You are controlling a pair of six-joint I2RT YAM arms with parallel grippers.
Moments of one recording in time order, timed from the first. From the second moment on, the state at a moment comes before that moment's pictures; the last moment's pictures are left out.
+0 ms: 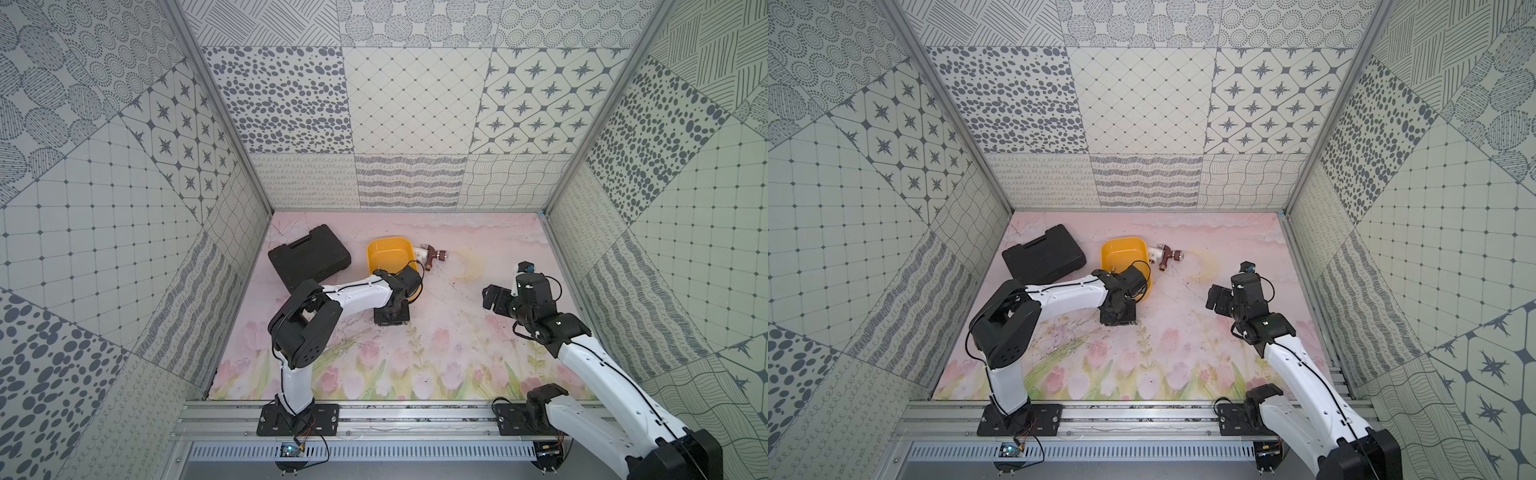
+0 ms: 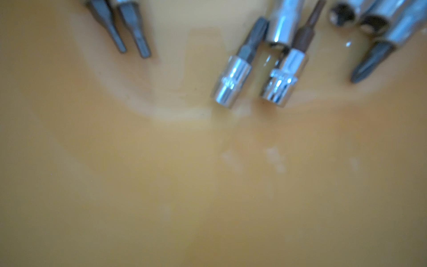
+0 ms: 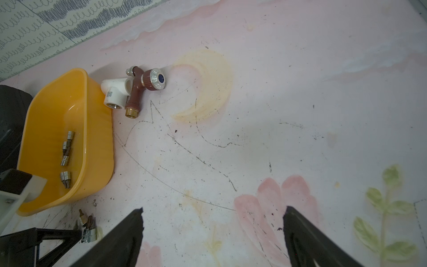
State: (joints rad) left arm -0.73 1.90 1.25 -0.79 -0.05 -0.81; right arm 0.29 0.91 0.64 -0.47 0.12 0.49
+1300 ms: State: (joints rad) left arm -0.67 1.73 1.49 -0.82 -0.14 -0.57; right arm 0.29 0.90 0.64 -0.47 0.11 0.50
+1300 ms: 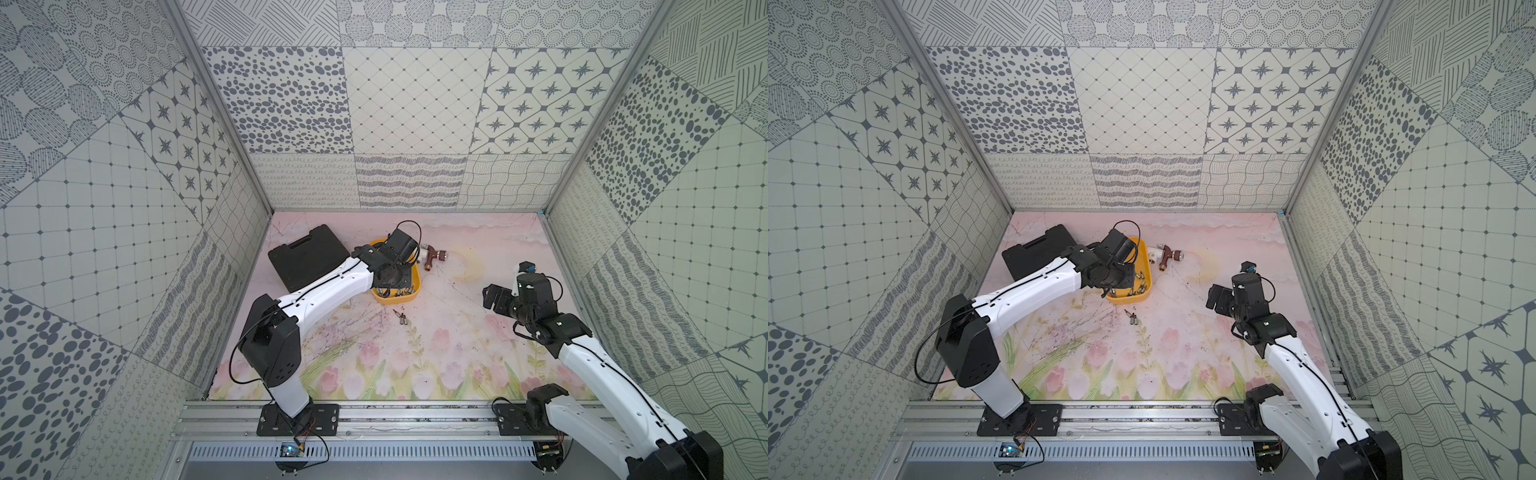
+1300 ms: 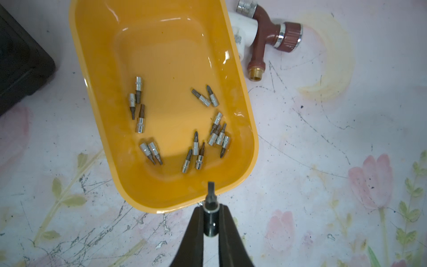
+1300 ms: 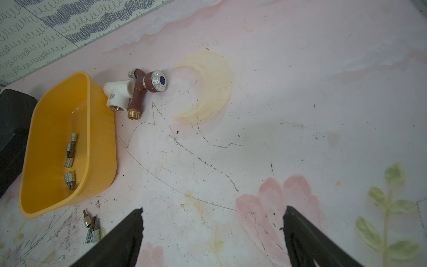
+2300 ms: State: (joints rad) left arm -0.51 2.16 1.74 -0.78 -0.12 -0.41; right arm 0.29 0.90 0.64 -0.47 0.11 0.51
